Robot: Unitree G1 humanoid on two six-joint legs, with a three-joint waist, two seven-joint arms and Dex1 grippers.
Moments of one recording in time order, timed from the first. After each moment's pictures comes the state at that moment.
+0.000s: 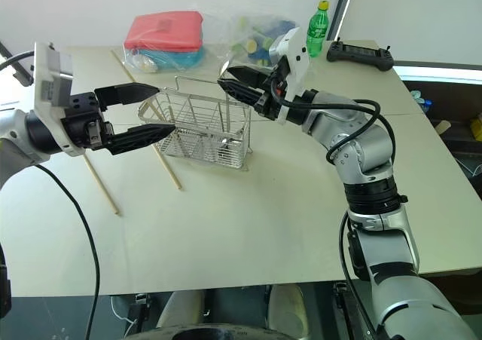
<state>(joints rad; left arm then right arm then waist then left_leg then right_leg) -0.49 0.93 0.26 -0.44 -0.98 0.80 -0.76 -0.80 -0.45 0.06 -0.06 0.62 0.56 0.67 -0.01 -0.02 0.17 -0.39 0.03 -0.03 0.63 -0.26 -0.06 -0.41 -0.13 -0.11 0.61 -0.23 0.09</state>
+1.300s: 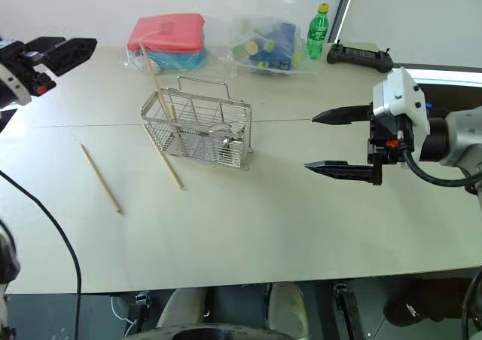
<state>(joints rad) -0.73 0.87 0.45 -0.09 -0.92 1.11 -0.09 -0.39 -1.09 -0.28 -0.35 0.71 0.64 1.22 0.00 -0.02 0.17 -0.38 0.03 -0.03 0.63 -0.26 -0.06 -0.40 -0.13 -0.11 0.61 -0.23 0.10</state>
